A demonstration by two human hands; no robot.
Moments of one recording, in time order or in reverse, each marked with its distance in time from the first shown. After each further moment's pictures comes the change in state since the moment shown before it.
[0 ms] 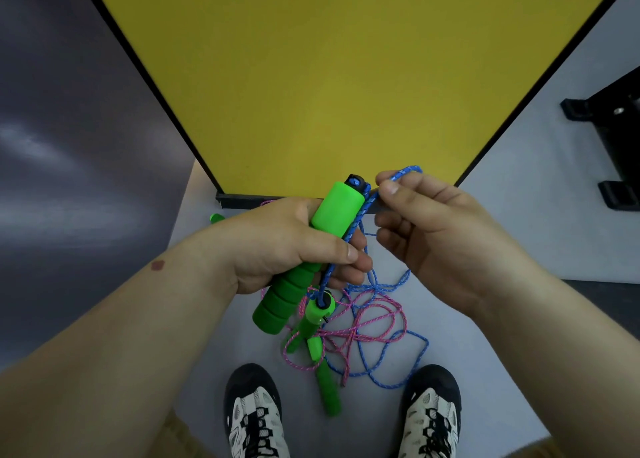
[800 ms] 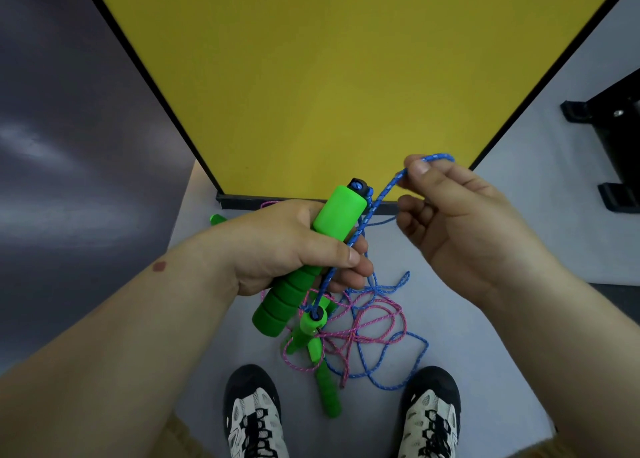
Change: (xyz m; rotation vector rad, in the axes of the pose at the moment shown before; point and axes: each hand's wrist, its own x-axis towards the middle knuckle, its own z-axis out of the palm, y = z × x) left_hand -0.001 0.000 -0.001 0.017 -0.025 -0.004; right_hand 0.005 -0.009 -0.009 0.081 0.119 -0.060
